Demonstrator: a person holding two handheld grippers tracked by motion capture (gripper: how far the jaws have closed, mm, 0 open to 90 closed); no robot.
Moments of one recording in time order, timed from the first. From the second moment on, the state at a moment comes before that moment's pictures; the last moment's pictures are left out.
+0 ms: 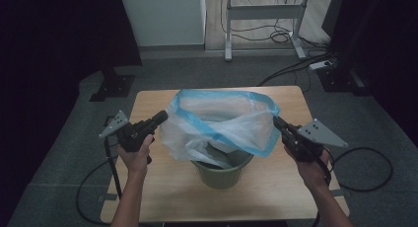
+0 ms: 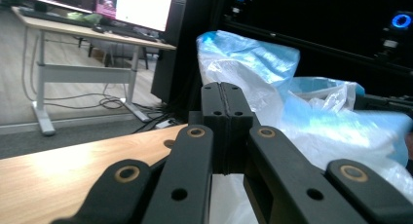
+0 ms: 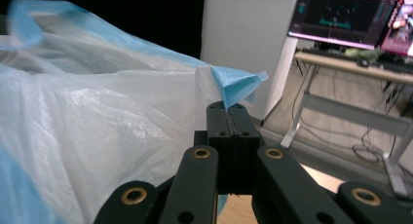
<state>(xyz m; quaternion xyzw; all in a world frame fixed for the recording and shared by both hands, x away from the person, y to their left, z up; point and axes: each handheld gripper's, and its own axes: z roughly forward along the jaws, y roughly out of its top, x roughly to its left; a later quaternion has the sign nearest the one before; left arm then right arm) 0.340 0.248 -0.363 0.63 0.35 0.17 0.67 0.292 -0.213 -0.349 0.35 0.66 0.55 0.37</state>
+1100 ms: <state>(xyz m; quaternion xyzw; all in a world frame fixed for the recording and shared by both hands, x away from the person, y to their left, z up) 0.327 0.261 -0.416 0.65 0.38 0.11 0.64 0.326 -0.238 -0.447 0.45 0.70 0.51 0.21</state>
